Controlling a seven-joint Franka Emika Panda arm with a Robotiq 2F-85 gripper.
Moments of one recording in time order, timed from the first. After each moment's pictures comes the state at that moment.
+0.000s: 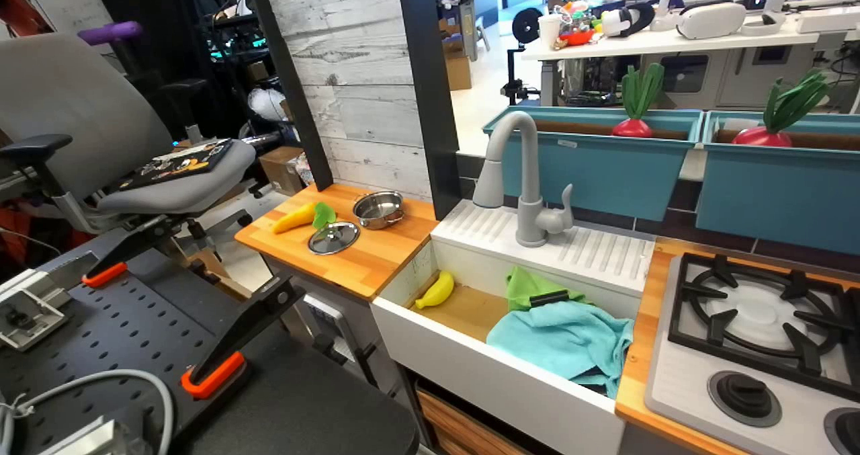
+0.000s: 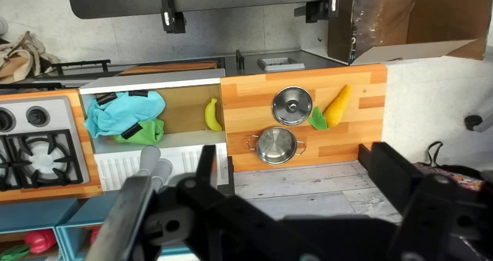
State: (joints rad) arm 0.01 -0.38 -0.04 -2.34 0.03 1.96 -0.01
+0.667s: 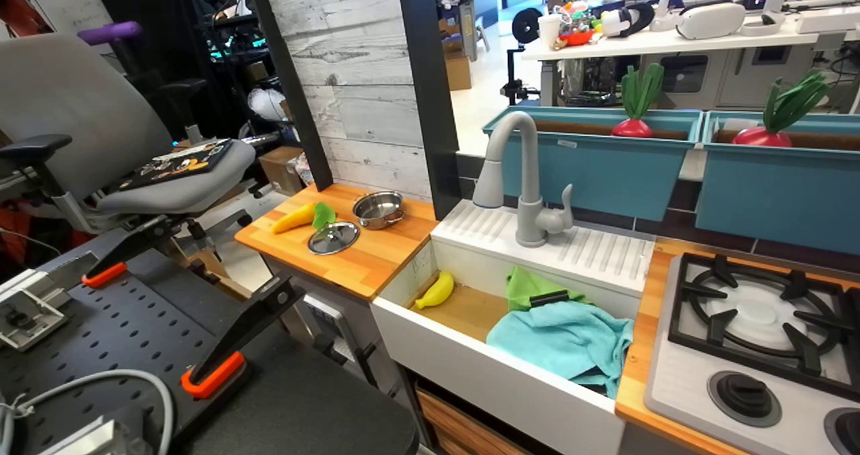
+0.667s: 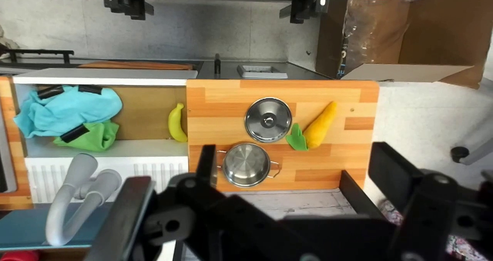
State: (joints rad) arm 0.07 -0.17 0.02 -2.39 0.08 2.18 -0.04
